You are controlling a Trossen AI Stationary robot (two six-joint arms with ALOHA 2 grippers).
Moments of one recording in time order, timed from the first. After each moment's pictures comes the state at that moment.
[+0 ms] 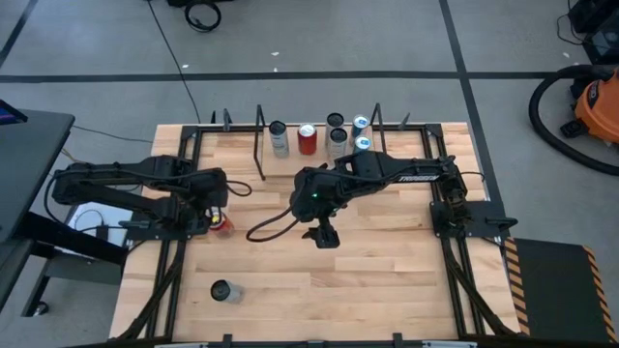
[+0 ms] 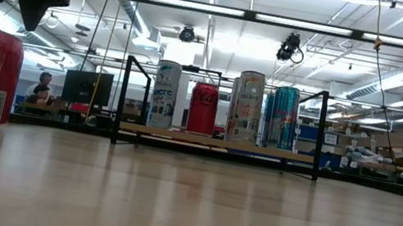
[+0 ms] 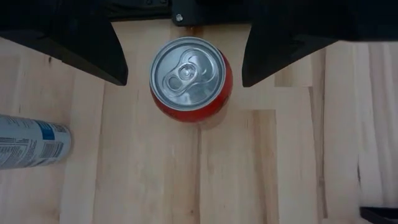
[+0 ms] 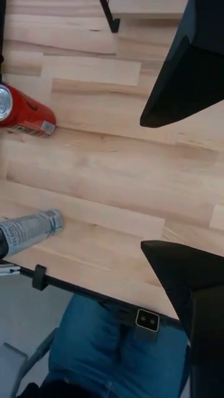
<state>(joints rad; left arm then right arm) 0.04 0.97 0.95 -1.28 0.10 0.01 0.15 2.03 2.35 -1.26 -0.15 0.01</state>
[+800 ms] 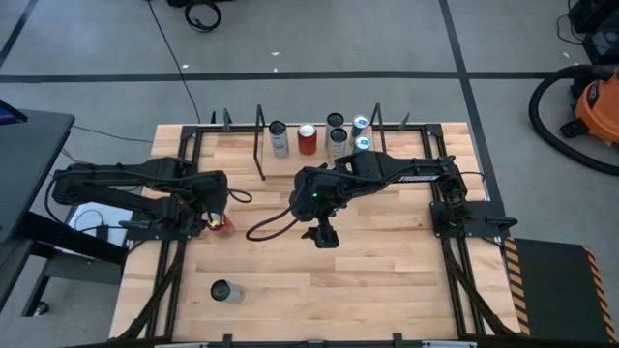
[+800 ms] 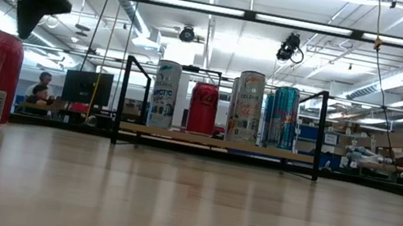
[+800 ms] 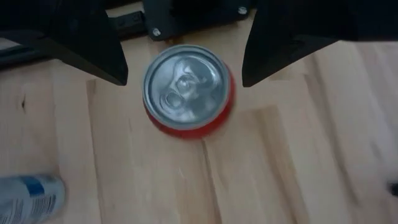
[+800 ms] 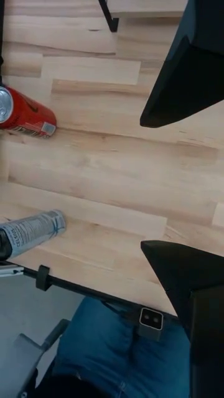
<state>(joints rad) 0.04 0.97 0.90 -1.29 0.11 0.25 0.15 2.03 2.35 -1.25 -0.15 0.03</state>
